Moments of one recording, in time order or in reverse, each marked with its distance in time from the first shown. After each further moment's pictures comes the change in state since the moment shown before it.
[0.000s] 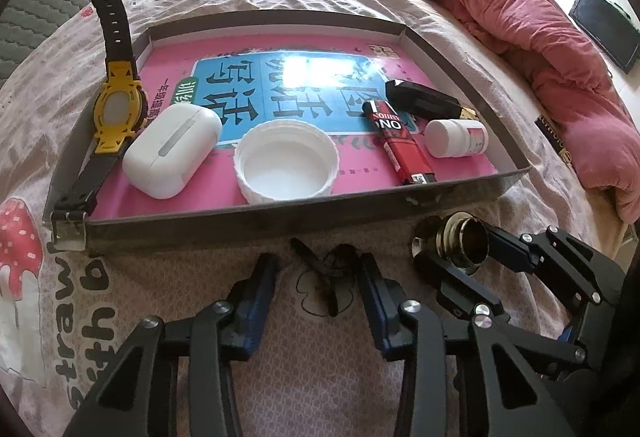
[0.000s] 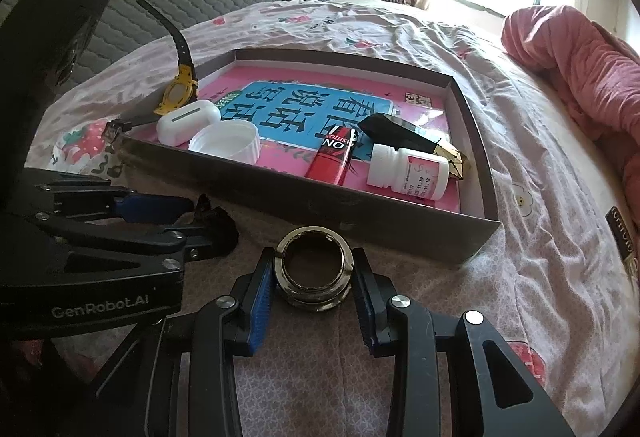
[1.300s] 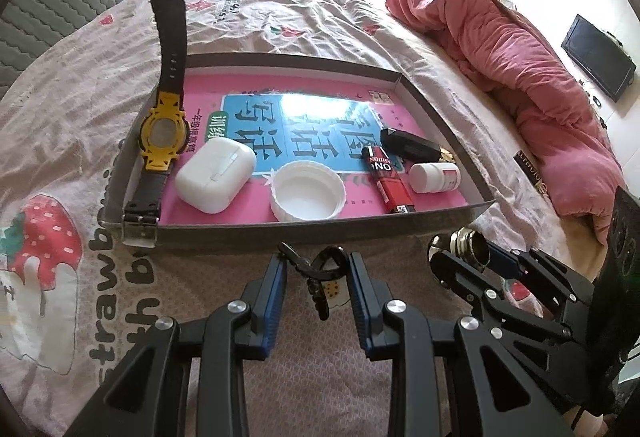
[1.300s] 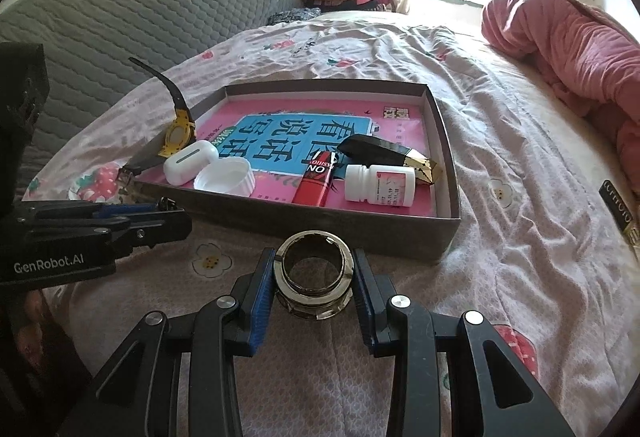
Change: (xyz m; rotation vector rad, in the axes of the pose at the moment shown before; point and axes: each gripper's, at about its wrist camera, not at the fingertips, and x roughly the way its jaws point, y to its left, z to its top) left arm -0.052 0.018 -0.004 -0.048 -0.102 -0.051; right arm -0.035 -0.016 -0.001 0.116 -0.067 0.031
